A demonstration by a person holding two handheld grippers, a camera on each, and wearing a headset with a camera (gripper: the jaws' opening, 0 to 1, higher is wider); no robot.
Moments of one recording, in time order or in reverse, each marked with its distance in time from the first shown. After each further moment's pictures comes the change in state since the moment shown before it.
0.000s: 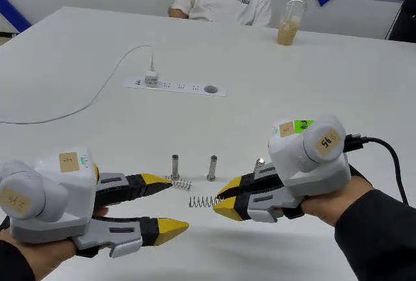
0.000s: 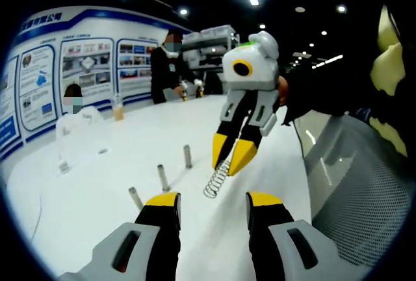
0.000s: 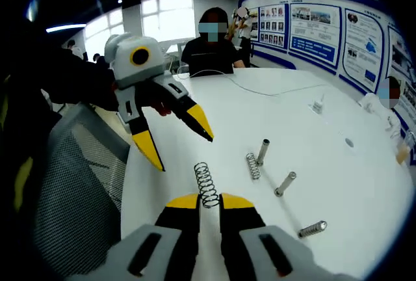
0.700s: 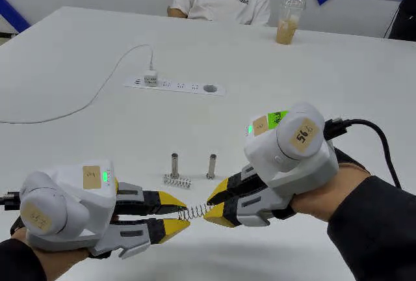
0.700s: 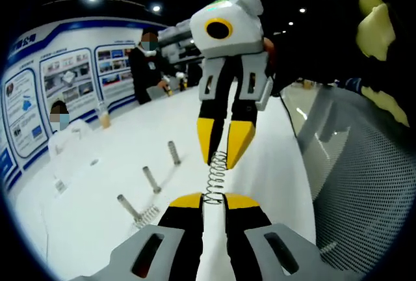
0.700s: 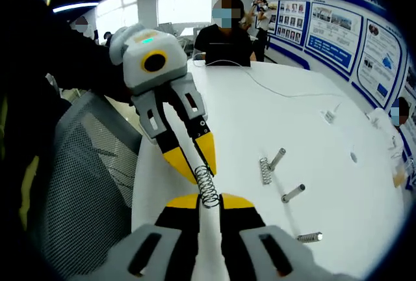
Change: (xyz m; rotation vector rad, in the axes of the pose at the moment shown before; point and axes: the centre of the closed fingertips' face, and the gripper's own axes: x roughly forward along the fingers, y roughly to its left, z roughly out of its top) left arm 0.009 -0.013 -0.014 0.137 0.067 -0.051; right arm -0.004 0.021 0.012 -0.096 0.084 0.025
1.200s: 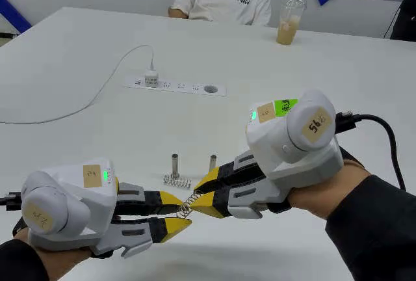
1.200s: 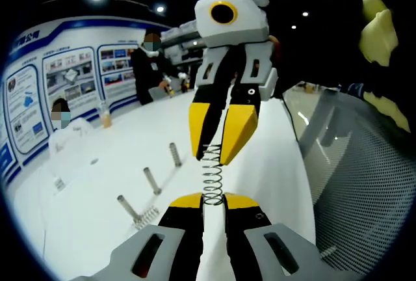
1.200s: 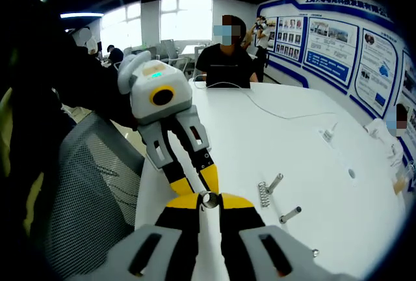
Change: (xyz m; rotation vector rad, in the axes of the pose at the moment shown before) left arm 0.002 0.002 0.004 -0.026 -0.021 0.006; right arm -0.005 0.001 0.033 -0.008 -0.138 -0.004
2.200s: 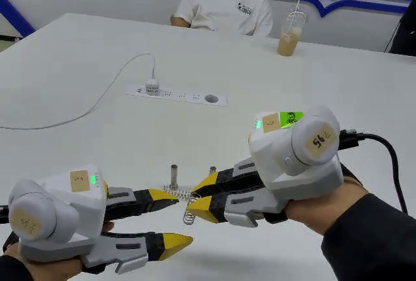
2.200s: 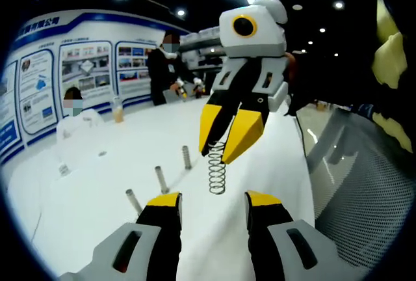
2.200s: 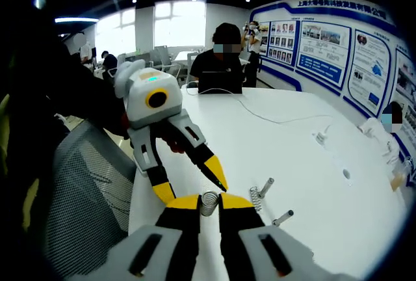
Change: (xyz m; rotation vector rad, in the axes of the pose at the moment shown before) left arm -0.009 0.016 0.004 -0.116 -0.058 0.078; right arm -0.002 -0.017 0.004 0.023 -0.027 -0.049
